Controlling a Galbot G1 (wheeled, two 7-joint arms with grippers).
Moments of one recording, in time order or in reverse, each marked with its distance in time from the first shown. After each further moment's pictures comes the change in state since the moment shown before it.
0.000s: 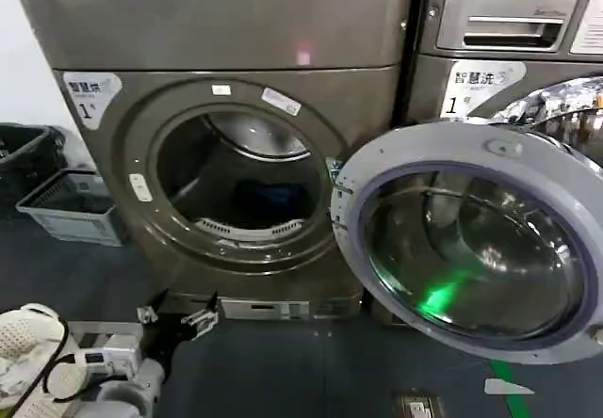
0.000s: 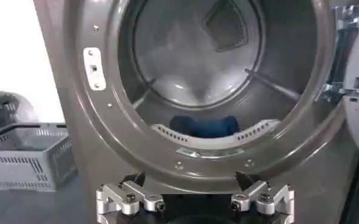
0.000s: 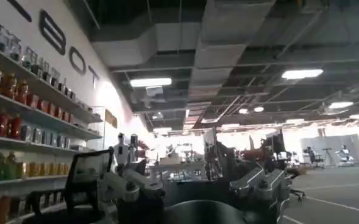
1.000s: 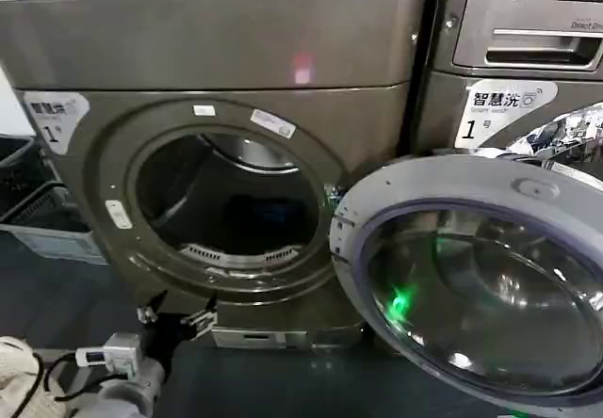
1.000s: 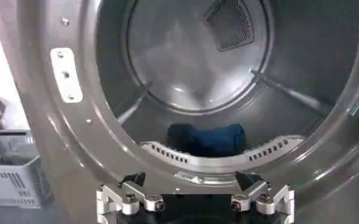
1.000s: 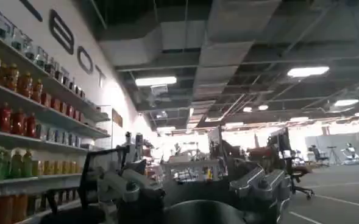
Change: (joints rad) left arm -0.006 0.002 -0.003 0.011 0.000 0.000 0.000; right arm 0.010 0.002 -0.015 0.012 -0.003 0.000 0.000
